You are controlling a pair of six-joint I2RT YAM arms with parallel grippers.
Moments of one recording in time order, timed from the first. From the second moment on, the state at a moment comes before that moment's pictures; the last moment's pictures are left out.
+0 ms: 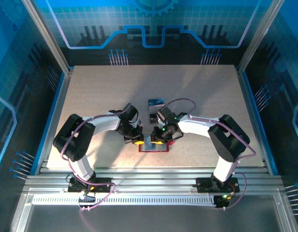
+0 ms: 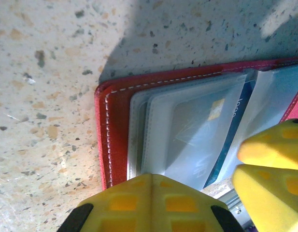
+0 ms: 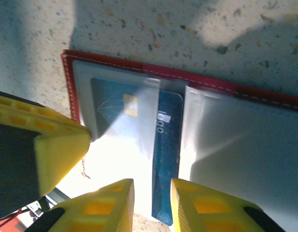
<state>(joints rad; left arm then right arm) -0.49 1.74 0.92 -0.56 0.57 -0.69 0.71 1.75 1.00 -0.45 -0.45 0.77</state>
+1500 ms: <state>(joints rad) -0.51 1.77 0.97 -0.60 0.56 -0.69 0.66 1.76 0.90 -0.28 -0.54 0.81</state>
